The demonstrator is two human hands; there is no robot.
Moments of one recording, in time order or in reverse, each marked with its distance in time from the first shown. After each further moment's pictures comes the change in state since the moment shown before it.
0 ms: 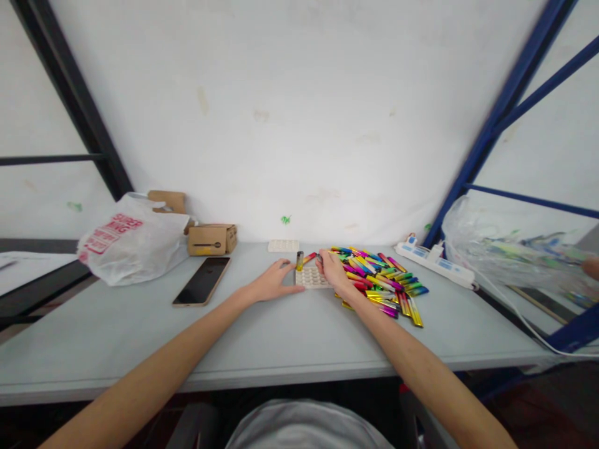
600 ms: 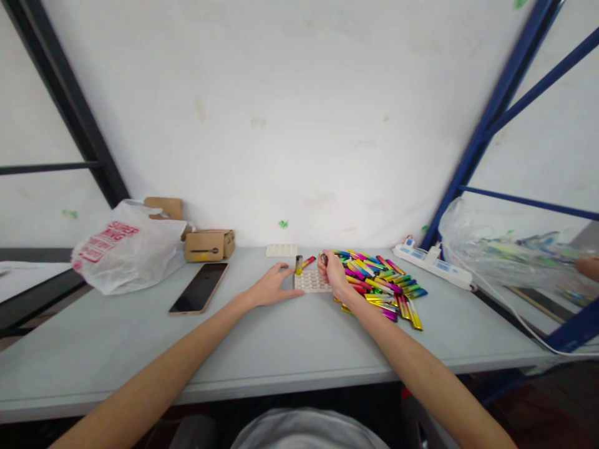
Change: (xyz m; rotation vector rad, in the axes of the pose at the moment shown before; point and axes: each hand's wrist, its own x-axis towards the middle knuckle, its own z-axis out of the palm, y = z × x) left_hand 0.001 -0.002 -0.001 -0.017 0.033 0.022; right_hand -0.003 -0.009 -0.001 0.259 -0.028 0.077
